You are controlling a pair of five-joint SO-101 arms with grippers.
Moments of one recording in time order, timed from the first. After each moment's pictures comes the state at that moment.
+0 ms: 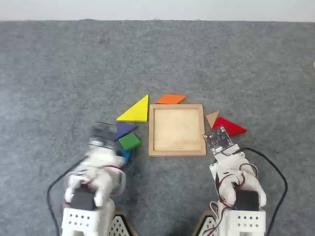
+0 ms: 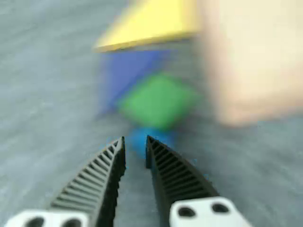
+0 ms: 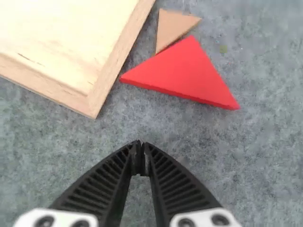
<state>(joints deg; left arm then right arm) 11.6 -103.1 97.0 72.0 -1.4 -1.9 -103.1 95.3 66.7 31.3</state>
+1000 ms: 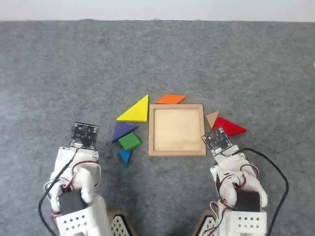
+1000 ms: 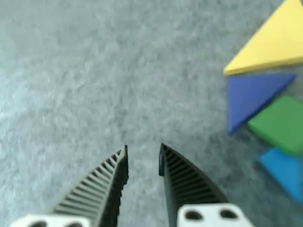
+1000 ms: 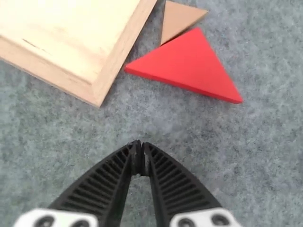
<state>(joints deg) -21.4 -103.1 93.3 67.6 -21.6 -1.9 -103.1 93.2 71.0 32.0</state>
